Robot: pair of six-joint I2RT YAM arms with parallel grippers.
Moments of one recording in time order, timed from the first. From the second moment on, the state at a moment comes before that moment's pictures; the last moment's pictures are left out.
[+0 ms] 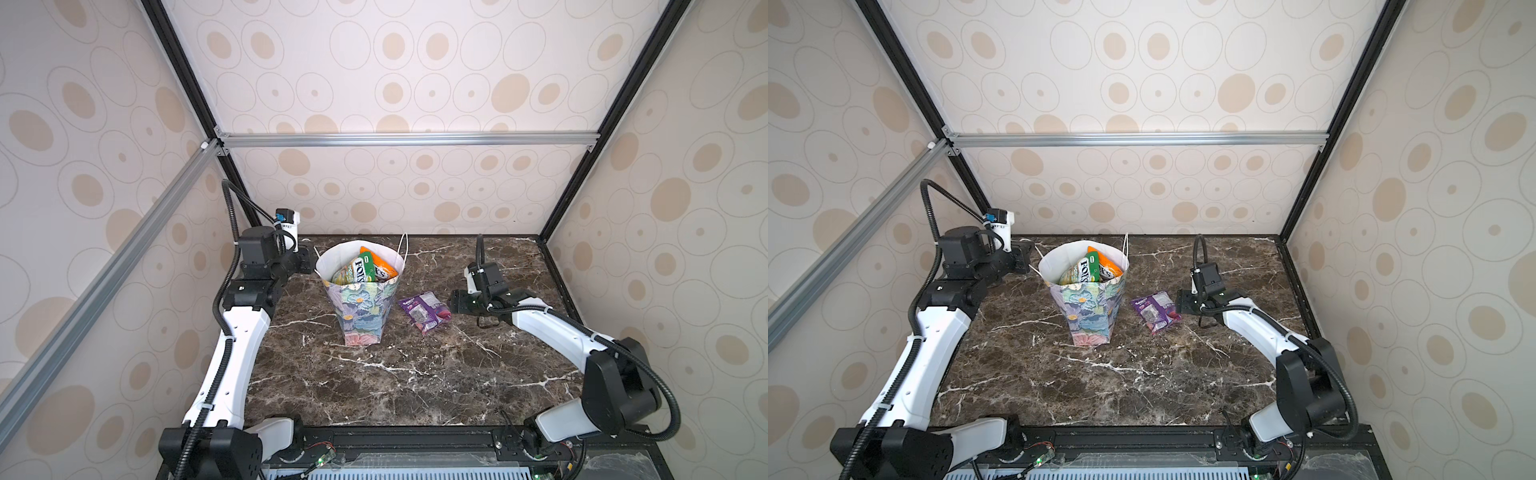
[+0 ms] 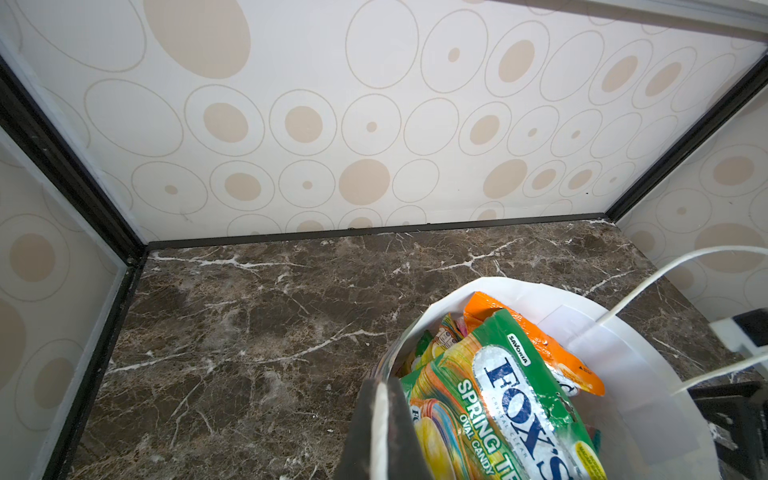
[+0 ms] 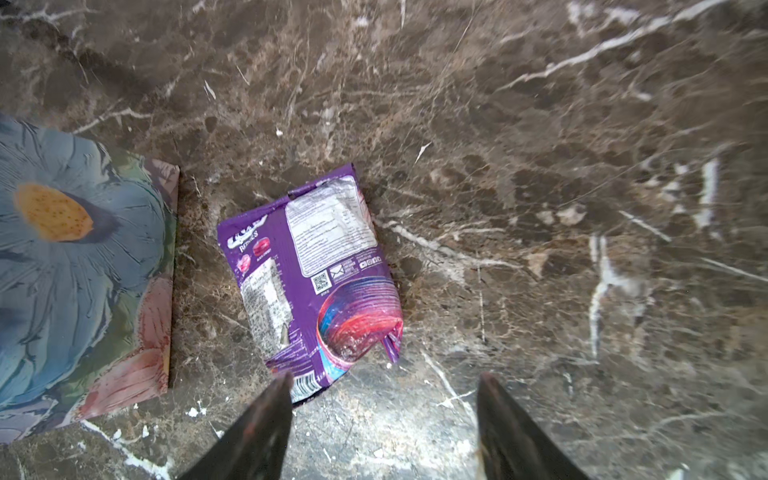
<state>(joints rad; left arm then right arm) 0.01 1.20 1.26 -0.44 0.27 -0.05 0.39 1.51 1.01 -0.44 -0.08 0.43</state>
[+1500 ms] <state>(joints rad) 0.01 1.20 1.26 -0.44 0.28 -0.05 0.32 1.76 0.93 -0.12 -0.39 0.53</state>
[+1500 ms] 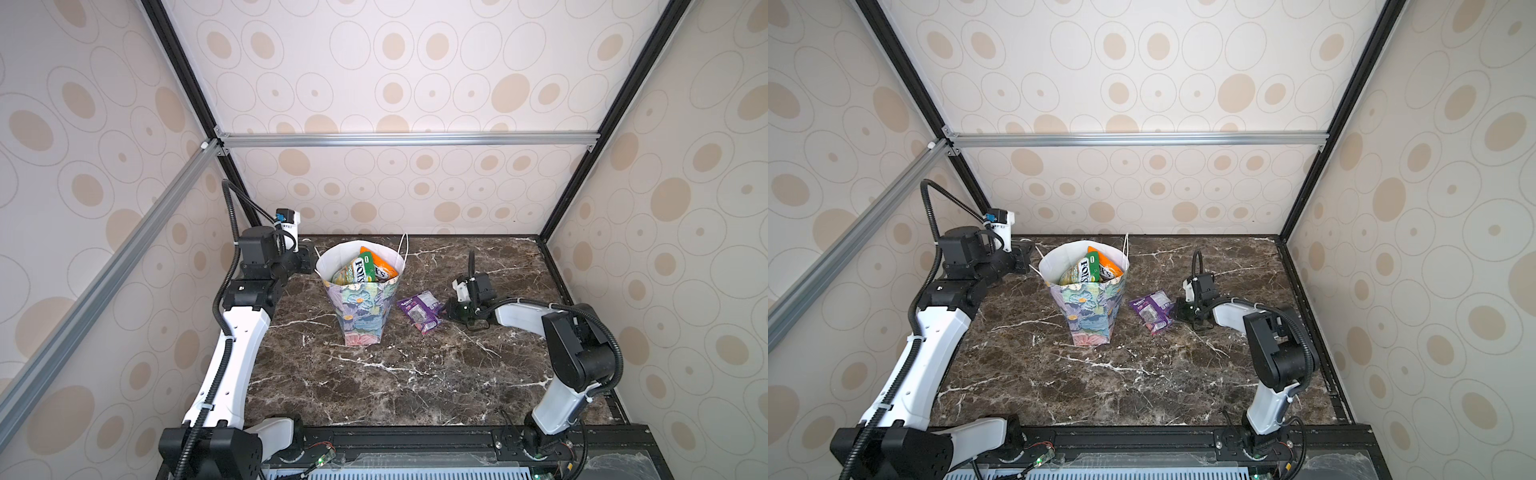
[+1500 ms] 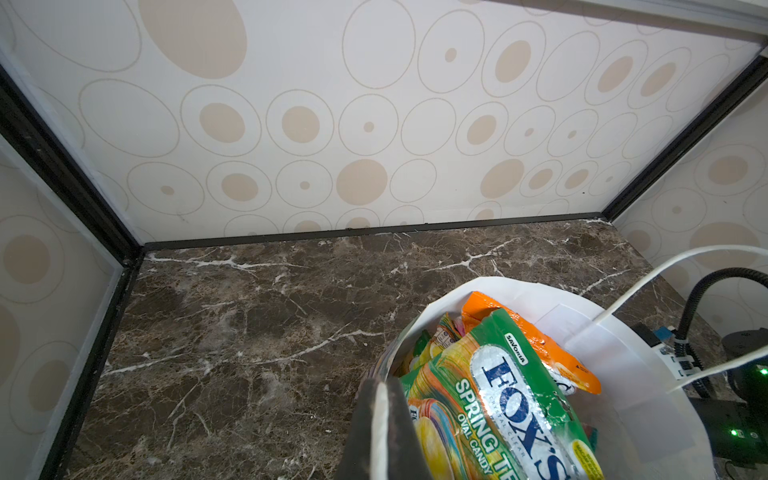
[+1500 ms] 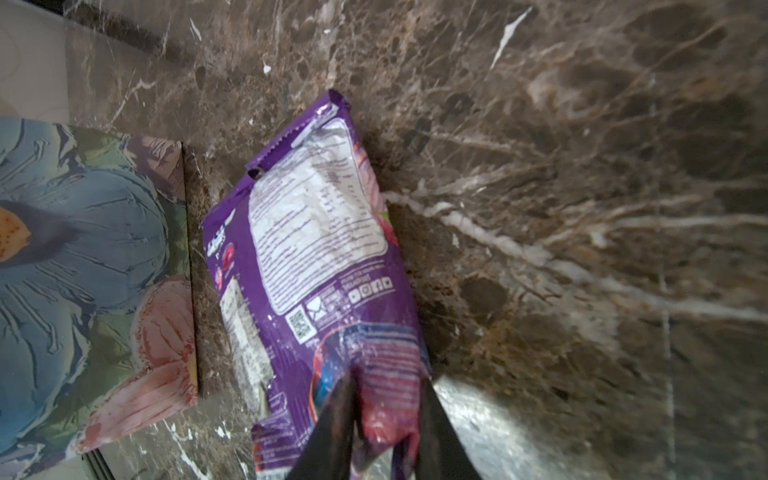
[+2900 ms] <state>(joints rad) 0.01 1.20 1.26 -0.44 0.28 -0.05 0.42 1.33 1.36 -0.59 -0.23 0.34</state>
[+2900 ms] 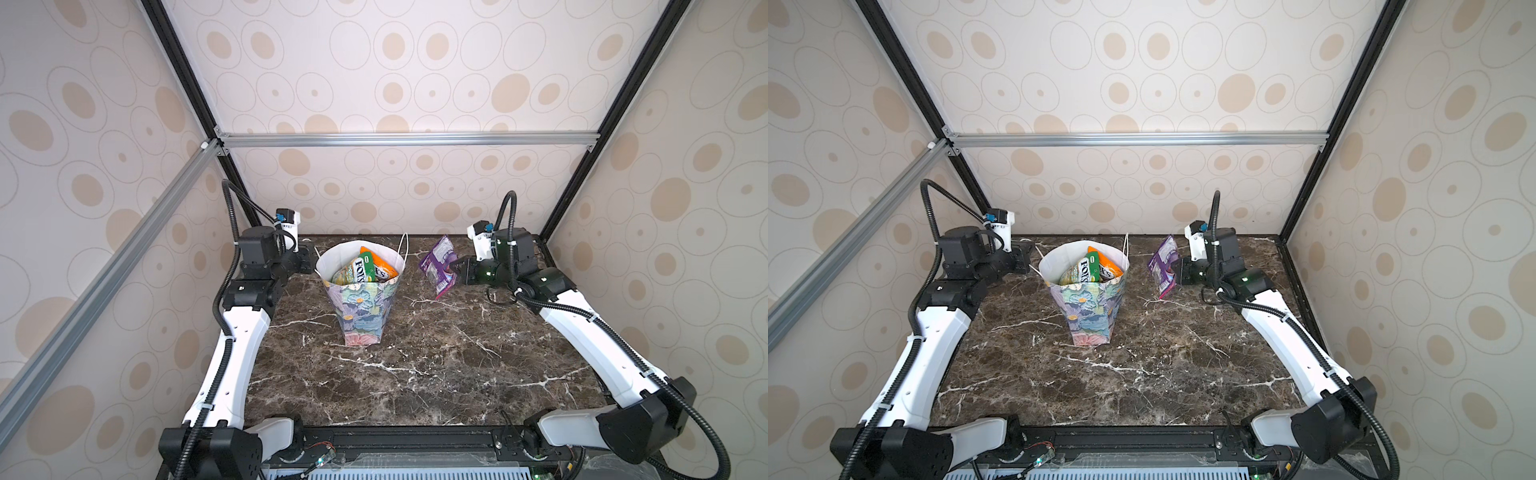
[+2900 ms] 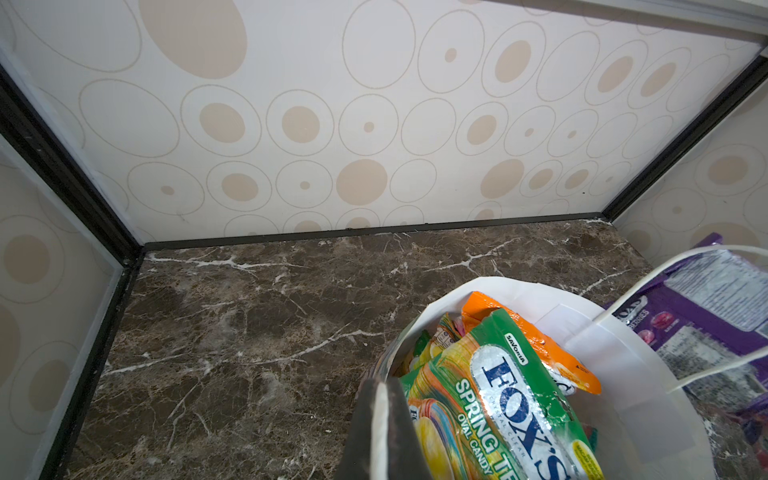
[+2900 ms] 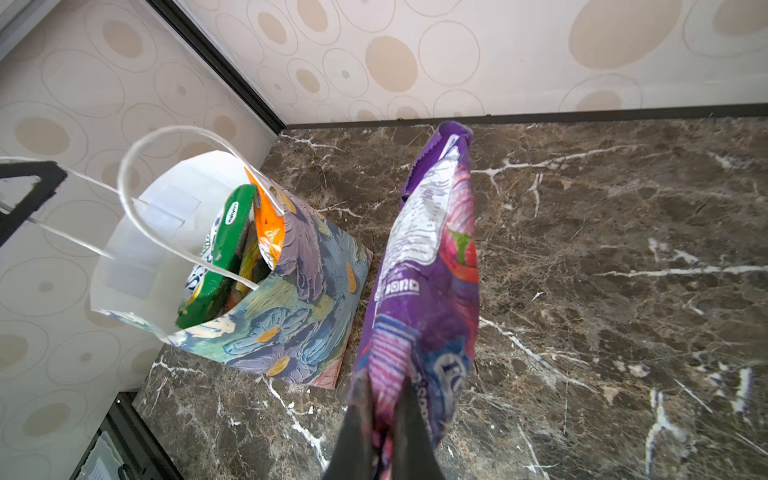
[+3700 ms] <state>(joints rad) 0.01 1.20 1.26 -0.44 0.30 -0.05 0.60 1.46 1.94 -0.82 -0.17 0.17</state>
